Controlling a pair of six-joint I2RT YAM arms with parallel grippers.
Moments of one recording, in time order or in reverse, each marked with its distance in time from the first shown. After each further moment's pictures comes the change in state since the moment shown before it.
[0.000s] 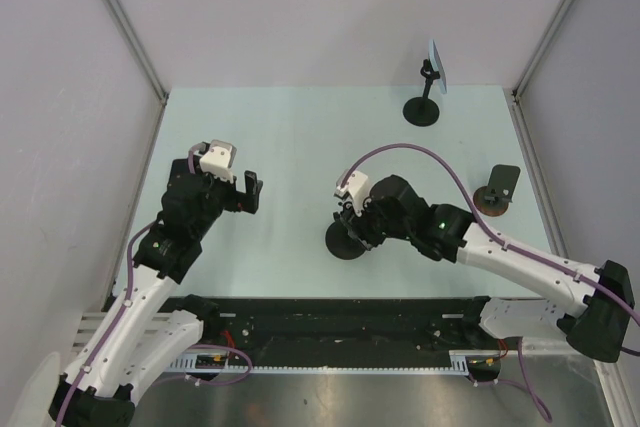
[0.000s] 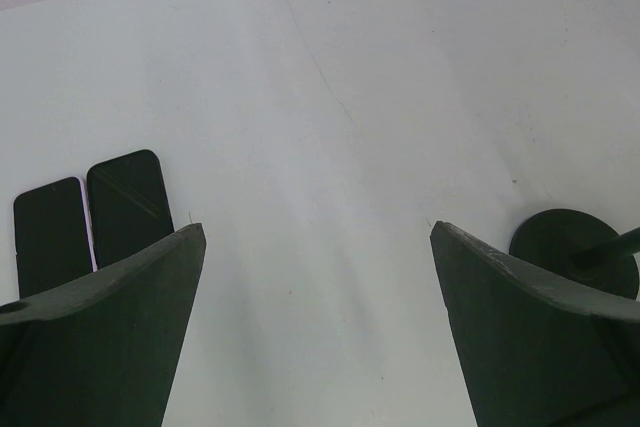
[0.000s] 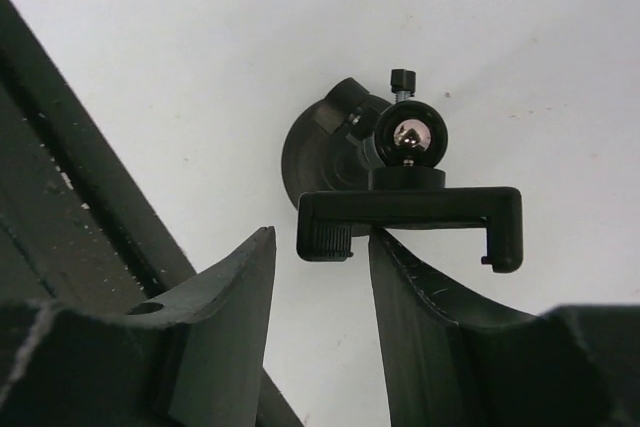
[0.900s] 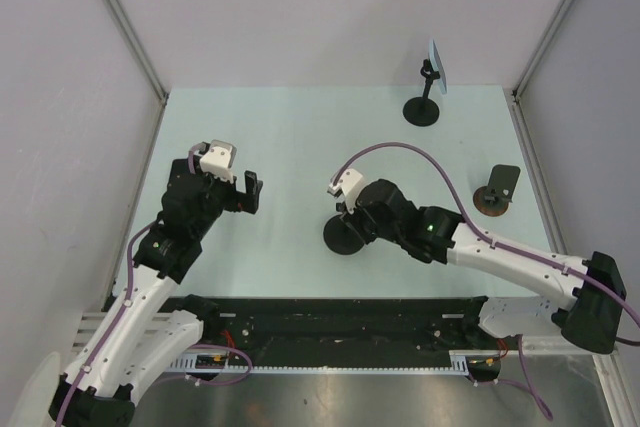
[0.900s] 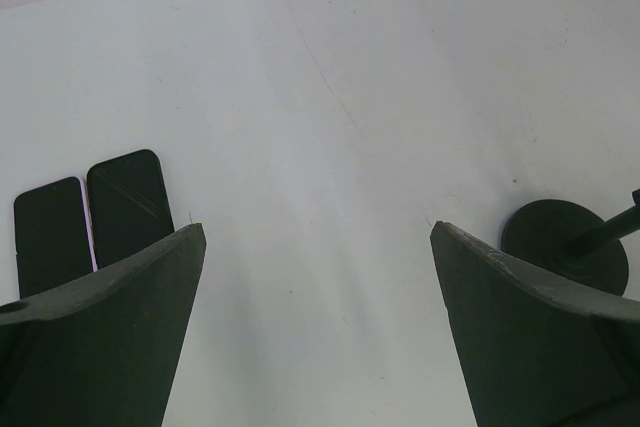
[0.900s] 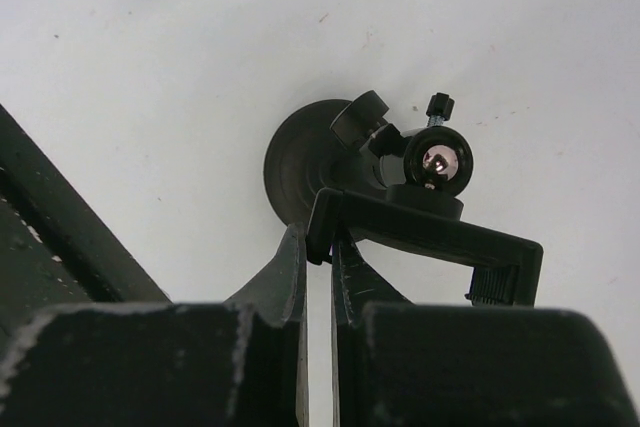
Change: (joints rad) left arm 0.000 0.000 -0.001 0.000 0.000 0.001; right arm 0.073 0.060 0.008 0.060 0.203 0.037
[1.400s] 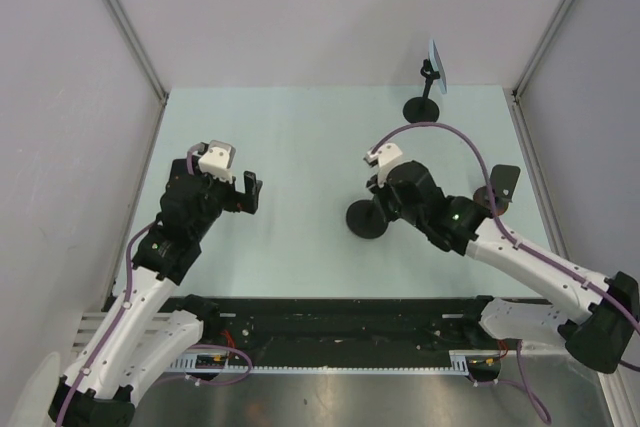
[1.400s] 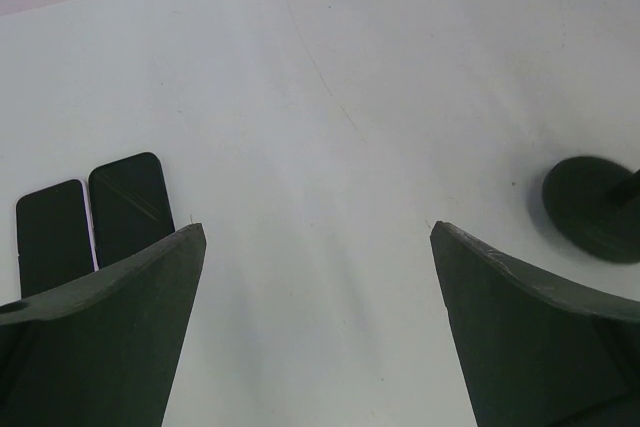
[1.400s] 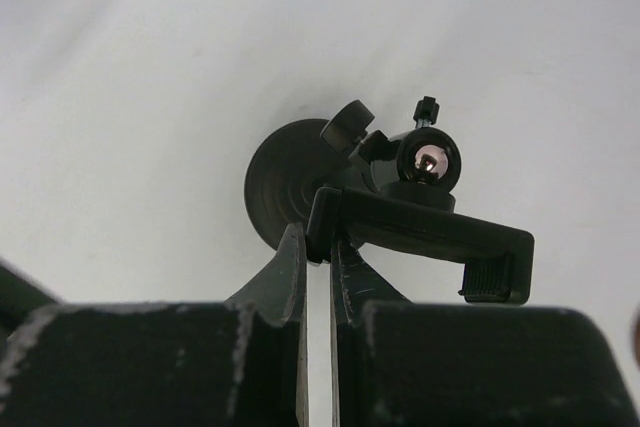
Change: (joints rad) left arm 0.000 -0.009 0.000 0.000 0.000 0.000; right arm -0.151 -0.074 0.000 -0.021 0.037 0.108
